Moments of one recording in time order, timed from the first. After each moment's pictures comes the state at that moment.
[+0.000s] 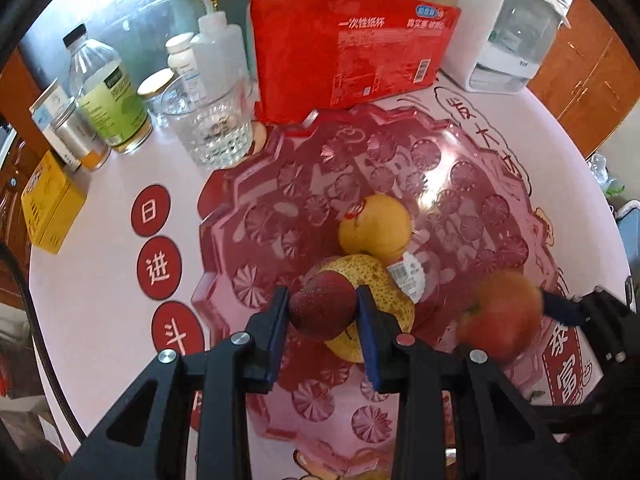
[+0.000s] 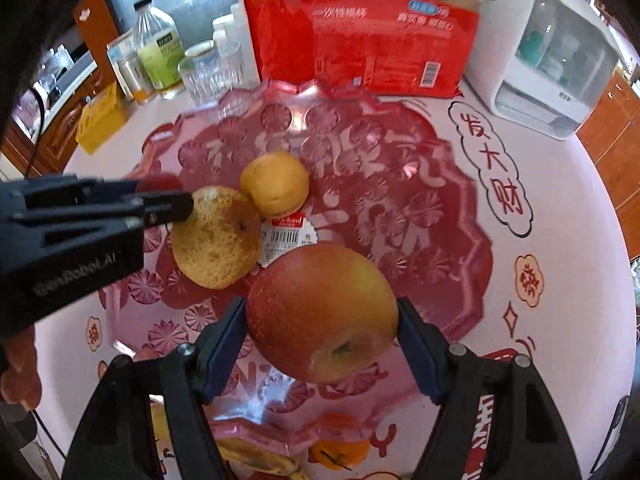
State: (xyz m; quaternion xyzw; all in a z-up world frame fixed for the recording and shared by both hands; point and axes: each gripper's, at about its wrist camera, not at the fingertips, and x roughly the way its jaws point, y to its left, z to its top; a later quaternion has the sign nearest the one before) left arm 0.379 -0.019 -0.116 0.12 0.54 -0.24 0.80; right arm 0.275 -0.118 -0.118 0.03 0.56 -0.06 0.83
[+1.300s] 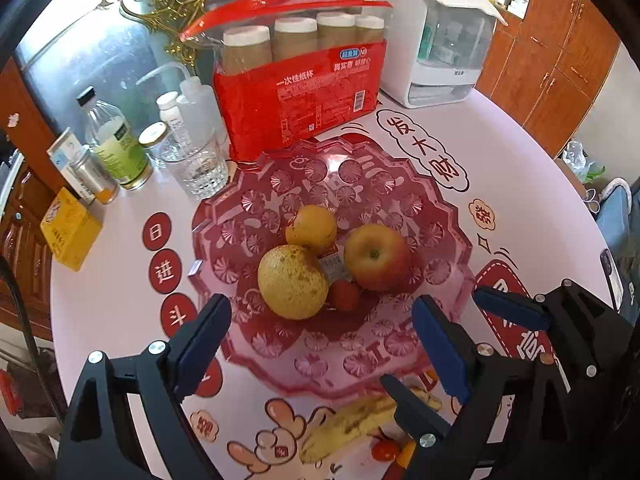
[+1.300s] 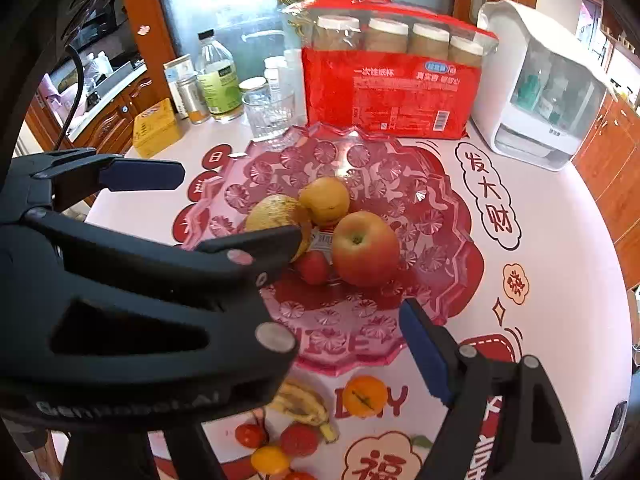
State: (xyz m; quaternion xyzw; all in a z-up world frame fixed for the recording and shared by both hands) left arm 0.301 -0.027 -0.040 0.14 0.50 -0.26 0.81; right arm 0.212 -0.088 -0.052 0.02 0.50 -0.02 0.87
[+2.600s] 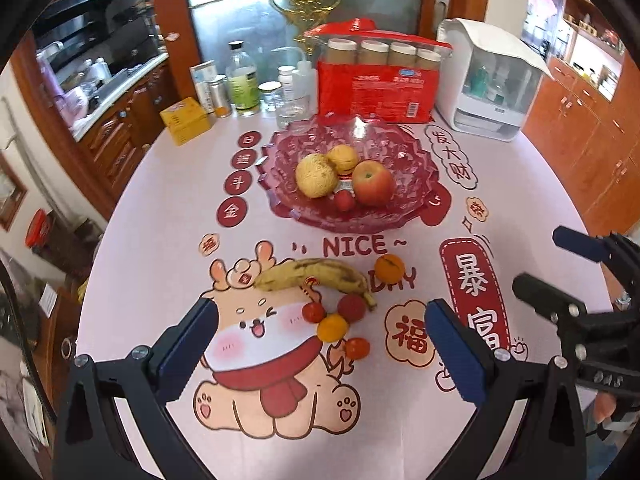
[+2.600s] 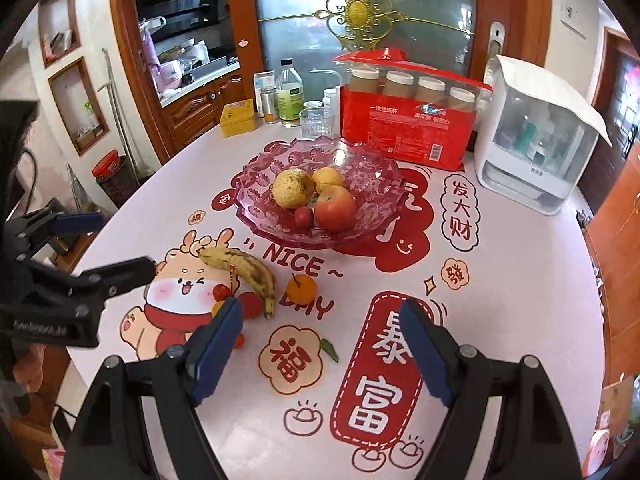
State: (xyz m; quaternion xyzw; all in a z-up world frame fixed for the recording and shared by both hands) left arm 0.079 -0.019 0.003 0.03 0.48 -0.05 0.88; right arm 0.059 -0.195 0.013 -0.06 0.43 0.13 0.89
